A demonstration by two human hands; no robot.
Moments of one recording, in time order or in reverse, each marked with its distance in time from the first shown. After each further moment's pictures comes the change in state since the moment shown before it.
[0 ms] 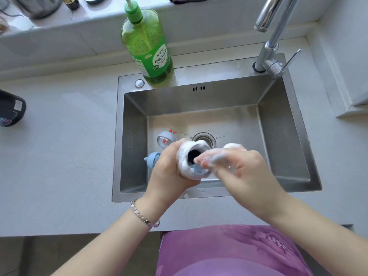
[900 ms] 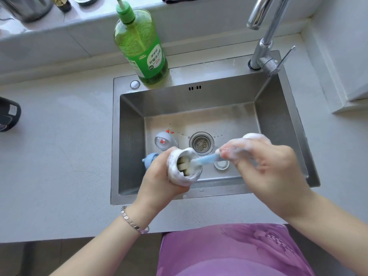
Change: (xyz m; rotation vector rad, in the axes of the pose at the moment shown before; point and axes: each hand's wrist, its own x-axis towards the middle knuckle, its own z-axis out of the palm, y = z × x) left_hand -0.013 -0.009 -0.011 -0.108 -0.114 -0.209; right_hand -0.003 0.010 -0.024 -0.173 0.176 -0.217
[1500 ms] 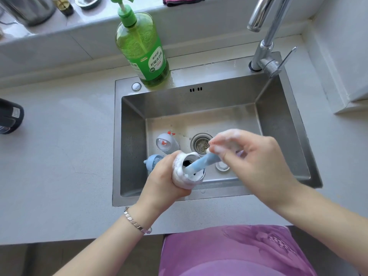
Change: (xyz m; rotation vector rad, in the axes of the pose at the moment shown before) left_hand -0.002 -0.002 -0.003 0.018 -0.135 -0.154; right_hand 0.019 -0.010 0.011 0.134 -0.049 0.226
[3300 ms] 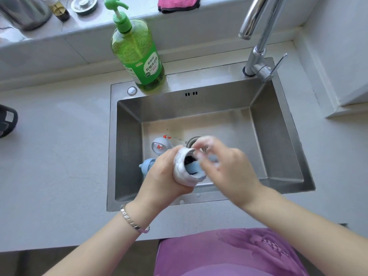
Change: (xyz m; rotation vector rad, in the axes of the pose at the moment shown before) left_hand 0.015 0.020 0.002 0.046 0.019 0.127; right_hand -0.001 0.022 0.023 -0.202 -0.018 -0.027
